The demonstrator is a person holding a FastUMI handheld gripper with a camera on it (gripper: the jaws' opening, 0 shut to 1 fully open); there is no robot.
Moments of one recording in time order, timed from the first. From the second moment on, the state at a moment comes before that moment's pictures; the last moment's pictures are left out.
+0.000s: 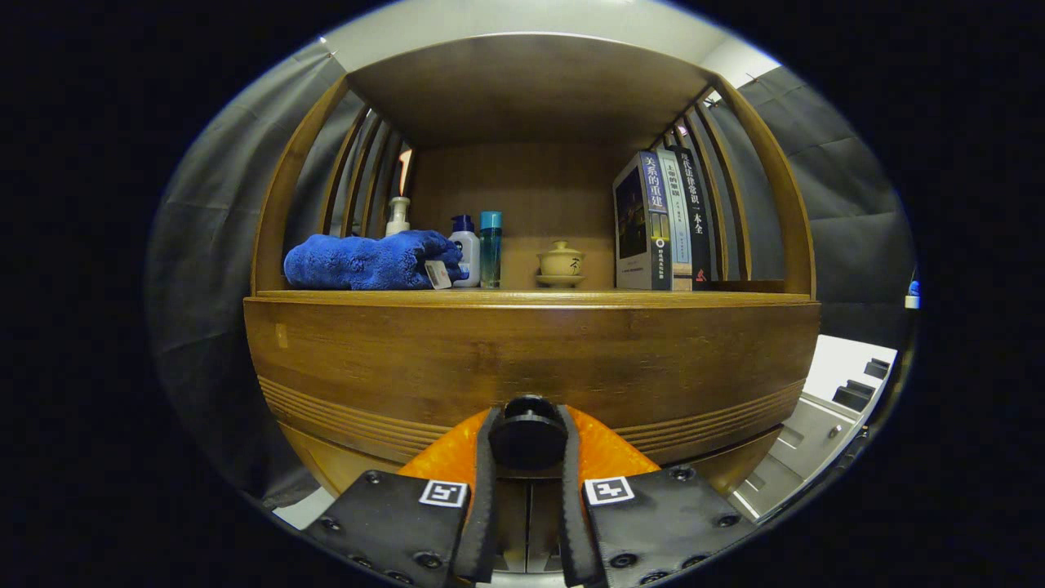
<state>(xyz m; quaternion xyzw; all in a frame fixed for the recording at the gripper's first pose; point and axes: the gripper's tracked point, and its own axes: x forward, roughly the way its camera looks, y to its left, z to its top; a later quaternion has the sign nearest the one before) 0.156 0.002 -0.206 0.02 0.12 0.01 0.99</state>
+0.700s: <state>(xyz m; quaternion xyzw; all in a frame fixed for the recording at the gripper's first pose) 0.062 0.004 -0.192 -0.01 0.18 -0.02 0.98</state>
